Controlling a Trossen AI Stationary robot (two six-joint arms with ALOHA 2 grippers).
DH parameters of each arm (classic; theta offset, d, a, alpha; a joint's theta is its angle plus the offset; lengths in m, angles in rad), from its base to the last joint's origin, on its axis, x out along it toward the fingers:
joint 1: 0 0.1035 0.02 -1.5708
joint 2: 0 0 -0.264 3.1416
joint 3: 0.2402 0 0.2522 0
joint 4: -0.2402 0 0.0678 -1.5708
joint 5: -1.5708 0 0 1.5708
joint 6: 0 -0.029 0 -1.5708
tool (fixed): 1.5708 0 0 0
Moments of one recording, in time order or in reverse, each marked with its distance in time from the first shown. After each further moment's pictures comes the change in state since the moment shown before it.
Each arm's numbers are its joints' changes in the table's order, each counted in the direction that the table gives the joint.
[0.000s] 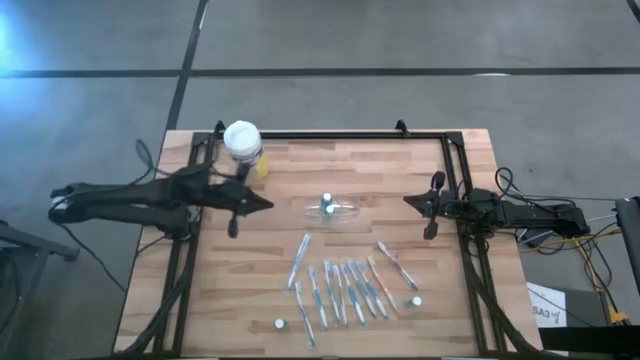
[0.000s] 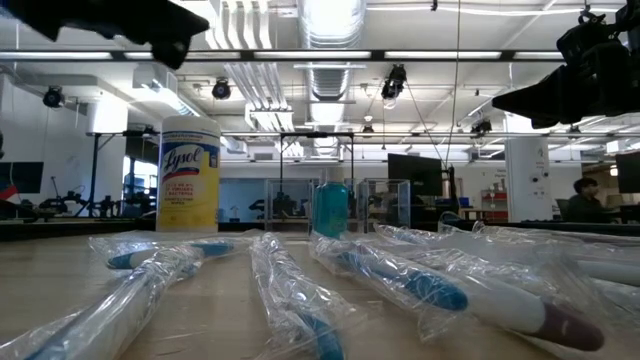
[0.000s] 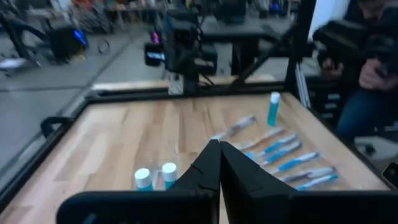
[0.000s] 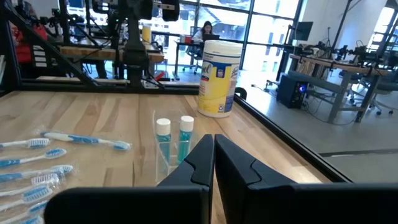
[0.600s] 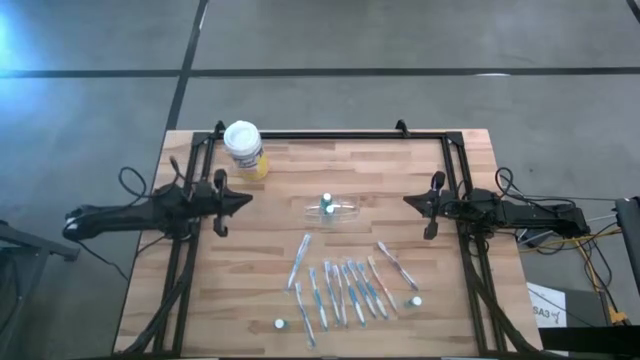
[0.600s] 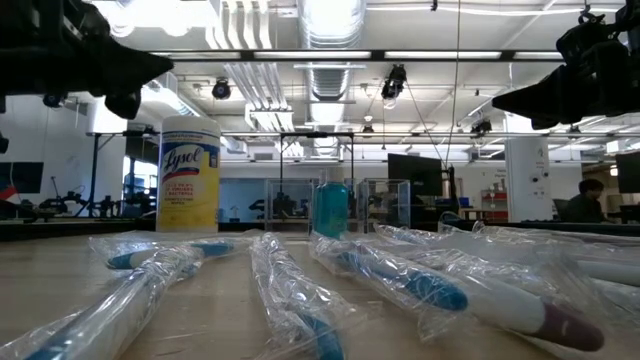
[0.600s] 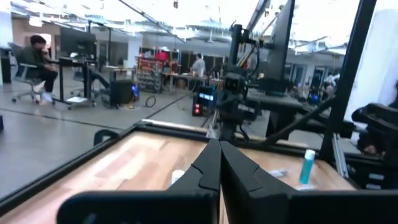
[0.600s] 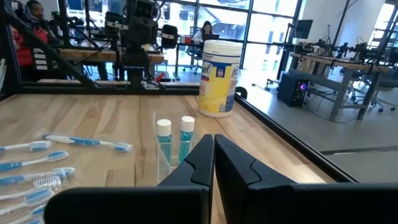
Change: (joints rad) left arm 0.010 -0.435 -0.464 0.239 0.207 0.163; right arm 0.000 -0.001 0.000 0.000 -0.001 -0.018
